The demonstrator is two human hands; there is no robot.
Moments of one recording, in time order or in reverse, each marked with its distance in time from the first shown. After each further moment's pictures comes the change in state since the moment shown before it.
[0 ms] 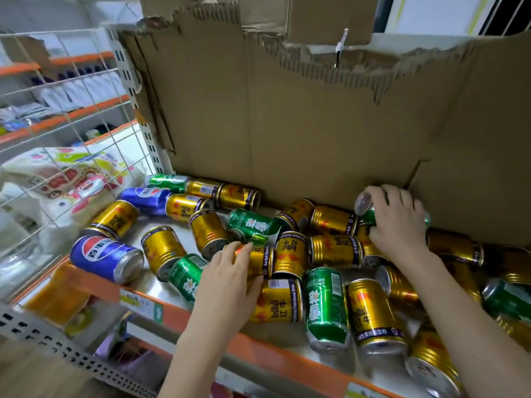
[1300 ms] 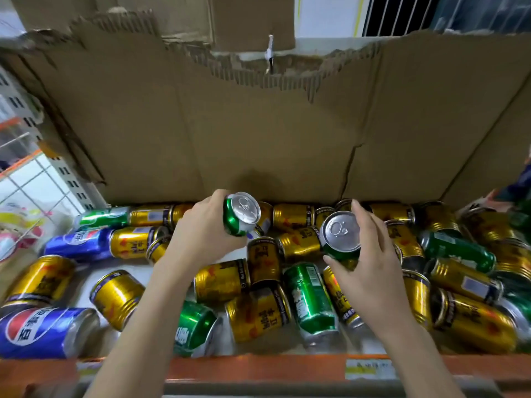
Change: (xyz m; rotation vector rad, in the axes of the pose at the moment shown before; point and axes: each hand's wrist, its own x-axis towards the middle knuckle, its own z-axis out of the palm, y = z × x) left_hand 0.110 0.000 -0.053 -0.191 -0.095 0.253; right_hand -0.110 -0.069 -0.048 0.513 0.242 0.257
